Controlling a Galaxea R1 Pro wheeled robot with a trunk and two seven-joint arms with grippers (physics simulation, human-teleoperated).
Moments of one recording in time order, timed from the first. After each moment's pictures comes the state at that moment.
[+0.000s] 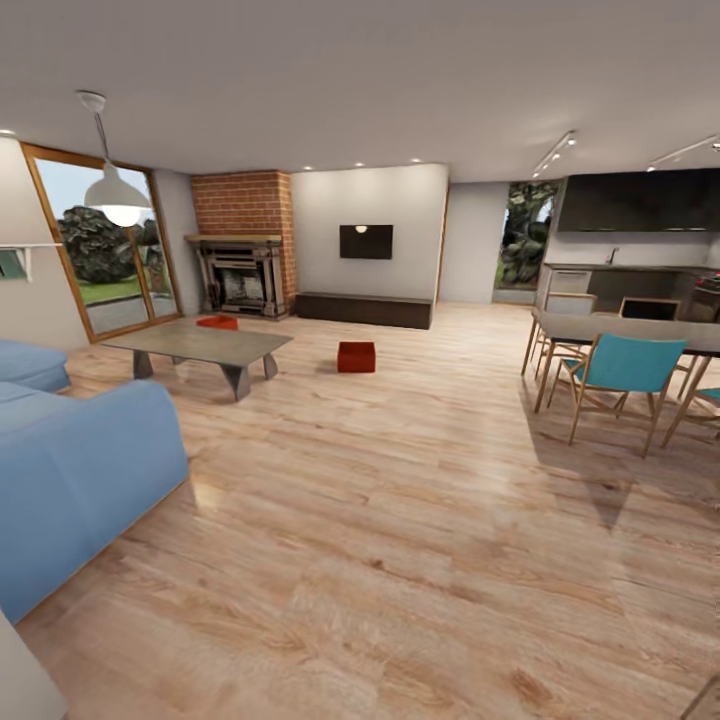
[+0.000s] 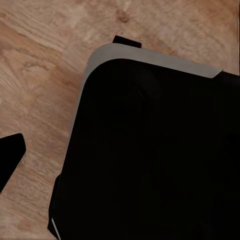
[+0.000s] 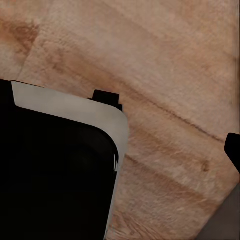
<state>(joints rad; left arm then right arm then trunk) 0.00 -0.01 0.00 -0.10 0.28 -0.04 0.07 -0.13 -0.07 0.19 0.02 0.01 -0.15 0.05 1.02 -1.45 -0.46</state>
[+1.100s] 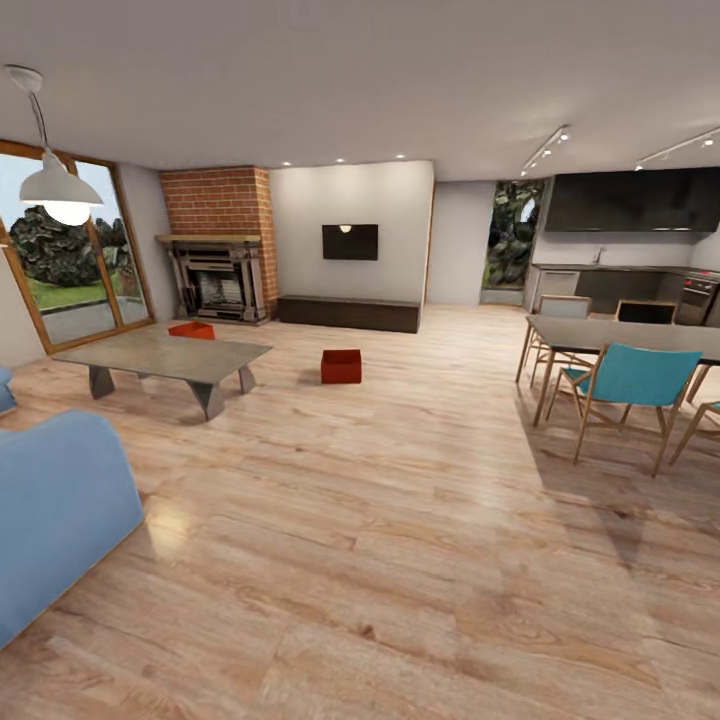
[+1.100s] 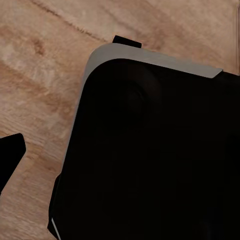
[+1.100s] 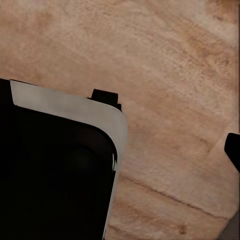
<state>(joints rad) 0.00 -0.01 0.00 -0.09 0.28 -0.04 0.07 -0.13 -0.08 0.19 0.02 0.01 -0.15 0.05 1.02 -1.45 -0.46</state>
